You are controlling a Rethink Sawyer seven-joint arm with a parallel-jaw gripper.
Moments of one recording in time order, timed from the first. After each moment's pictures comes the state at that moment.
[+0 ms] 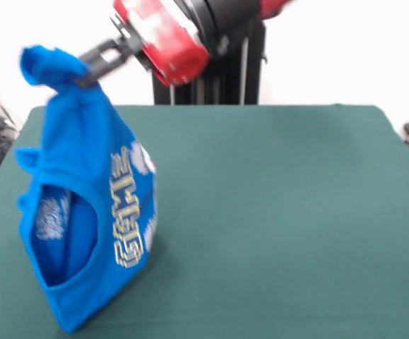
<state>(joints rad) 0.44 0.03 -1.19 1.20 -0.15 0.31 3.00</state>
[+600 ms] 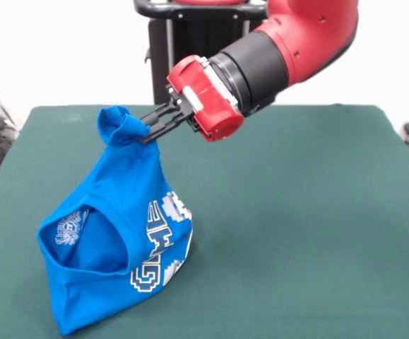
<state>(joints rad) 0.55 0.24 -1.22 1.25 -0.07 0.31 3.14</state>
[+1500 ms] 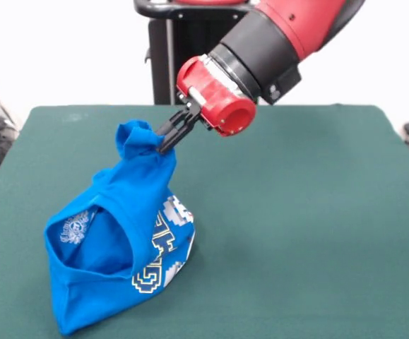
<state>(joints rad) 0.43 -0.11 -0.91 1.26 -0.06 0.40 3.14</state>
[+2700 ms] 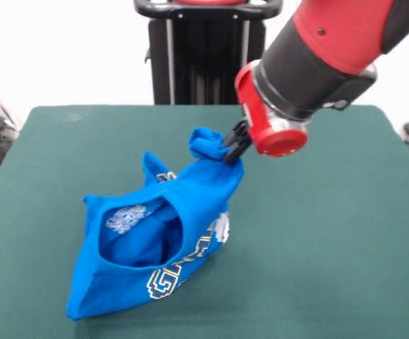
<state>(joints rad) 0.18 -0.23 -0.49 0.87 -0.02 1.23 3.03</state>
